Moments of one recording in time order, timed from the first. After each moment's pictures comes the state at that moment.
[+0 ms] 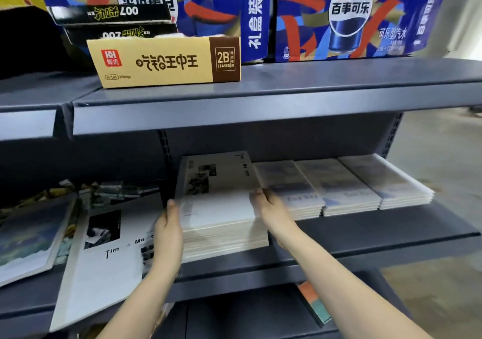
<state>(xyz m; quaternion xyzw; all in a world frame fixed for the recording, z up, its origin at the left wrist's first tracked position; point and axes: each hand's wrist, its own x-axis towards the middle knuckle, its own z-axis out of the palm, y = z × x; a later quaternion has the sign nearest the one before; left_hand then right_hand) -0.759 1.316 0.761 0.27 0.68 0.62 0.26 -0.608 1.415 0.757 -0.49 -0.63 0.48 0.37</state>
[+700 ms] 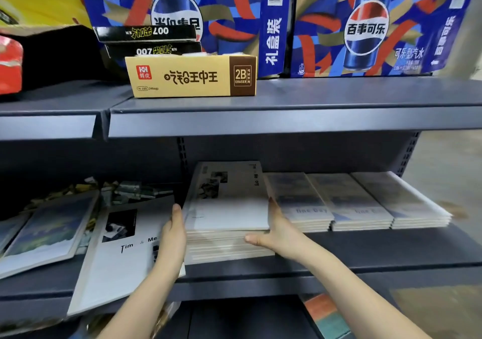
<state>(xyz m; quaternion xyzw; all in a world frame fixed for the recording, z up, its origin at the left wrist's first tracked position) -0.769 1.310 0.760 0.25 0.71 0.60 0.27 -0.585 1.406 0.754 -0.38 -0.81 0.39 0.21</state>
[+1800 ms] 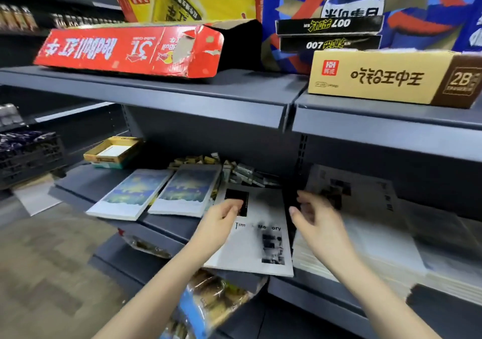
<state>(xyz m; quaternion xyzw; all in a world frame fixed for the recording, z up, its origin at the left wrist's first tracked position) -0.893 1.225 0.756 0.38 0.76 0.50 0.15 -0.726 1.348 0.788 -0.30 -0.85 0.30 0.30</state>
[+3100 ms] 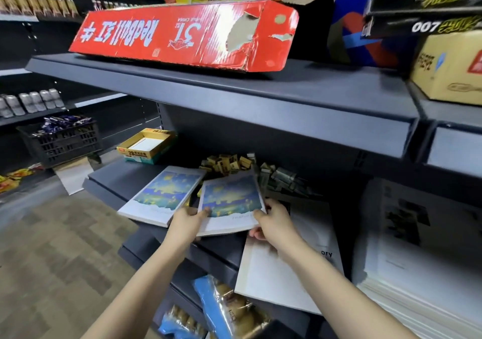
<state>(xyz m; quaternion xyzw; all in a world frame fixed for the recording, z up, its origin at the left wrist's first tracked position) -1.018 1.167 0.731 0.09 0.82 0.55 0.16 -0.906 1.307 0.756 -0.31 -0.71 0.62 0.12</state>
